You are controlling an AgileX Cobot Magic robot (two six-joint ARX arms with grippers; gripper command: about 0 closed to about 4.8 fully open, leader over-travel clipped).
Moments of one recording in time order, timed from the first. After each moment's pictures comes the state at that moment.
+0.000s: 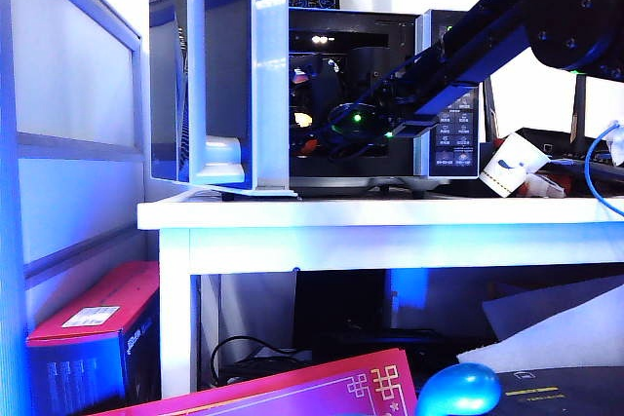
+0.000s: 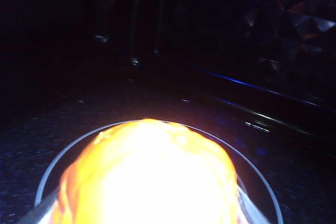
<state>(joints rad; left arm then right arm) -0.30 1.82 1.94 -0.50 0.46 0.28 0.39 2.74 2.48 0.32 -0.23 -0.16</state>
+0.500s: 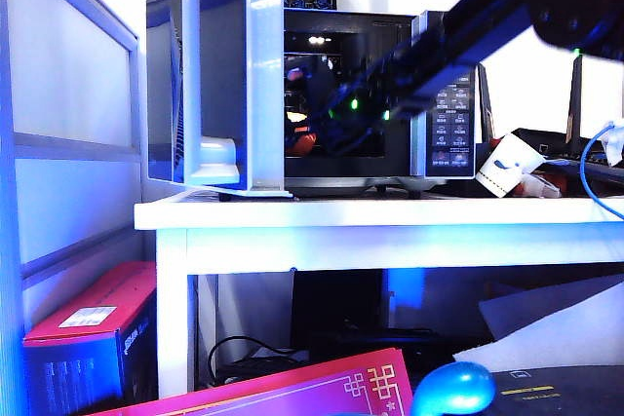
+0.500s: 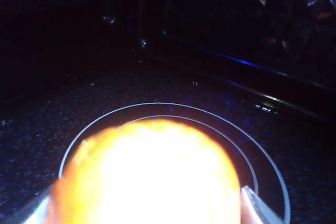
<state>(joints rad) -0.30 1.82 1.94 -0.52 0.46 0.28 0.40 2.69 2.48 0.17 -0.24 -0.18</state>
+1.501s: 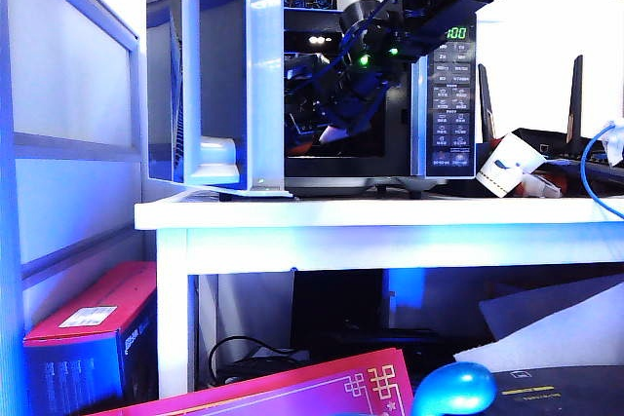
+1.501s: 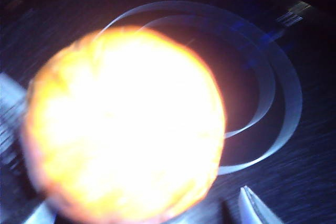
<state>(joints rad) -0.30 1.82 1.94 -0.52 0.46 0.28 0.40 2.55 2.48 -0.33 -0.20 -0.31</state>
